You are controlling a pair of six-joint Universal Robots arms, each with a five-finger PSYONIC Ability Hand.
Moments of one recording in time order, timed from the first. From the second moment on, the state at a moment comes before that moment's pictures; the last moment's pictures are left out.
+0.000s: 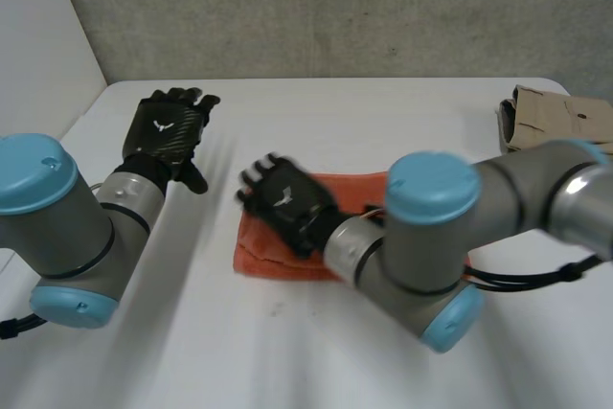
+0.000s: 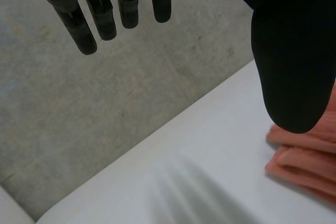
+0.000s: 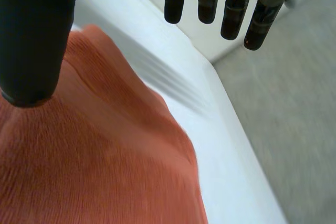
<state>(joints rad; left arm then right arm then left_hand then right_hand) 4.34 -1.94 -1.66 3.62 -1.51 3.41 2.29 -0.87 1.24 -0.18 1.22 2.43 0.19 0.21 0.21 0.20 0.05 0.20 0.22 0.22 0.24 0.06</state>
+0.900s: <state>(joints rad) 4.07 -1.93 -1.56 3.34 -1.64 3.47 1.95 -1.12 1.55 -0.15 1.45 2.34 0.19 0.21 0.21 0.20 0.05 0.97 1.16 1.18 1.19 0.99</state>
